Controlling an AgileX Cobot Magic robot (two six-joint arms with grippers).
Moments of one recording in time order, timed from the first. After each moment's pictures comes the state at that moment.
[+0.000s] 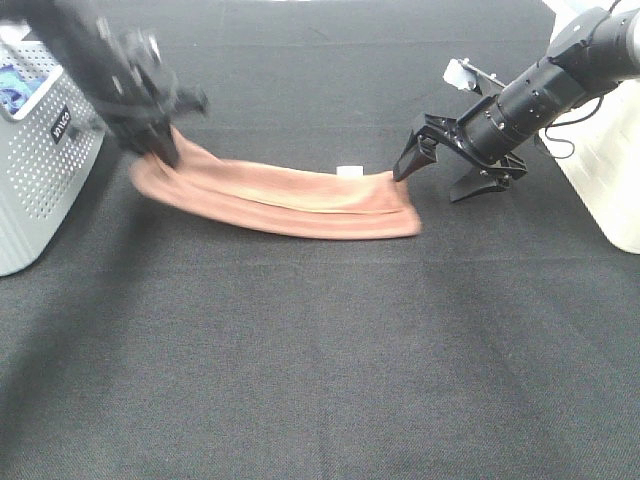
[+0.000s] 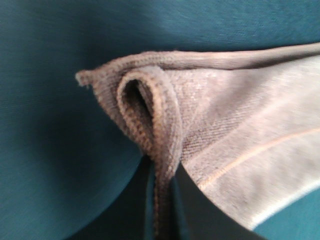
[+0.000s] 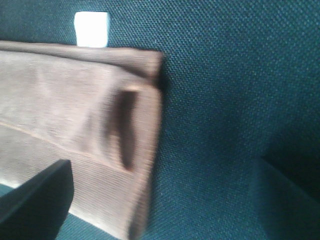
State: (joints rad) left arm -0.15 2.35 -2.07 -0.26 1.14 -0.09; right arm 0.06 2.31 -1.69 0.67 0.80 -0.42
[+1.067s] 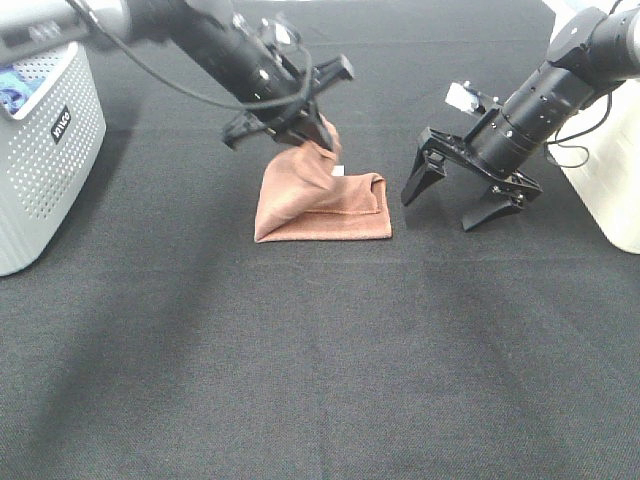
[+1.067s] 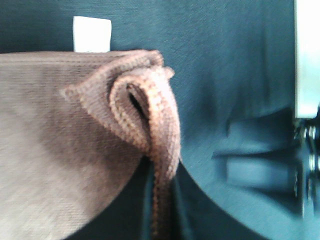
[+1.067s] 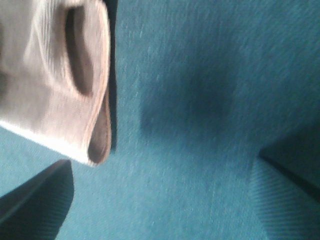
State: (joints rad) left arm -0.40 2.50 -2.22 -0.62 0.94 -0.20; right arm 0.06 2.31 -1.70 0.56 0.99 -0.27
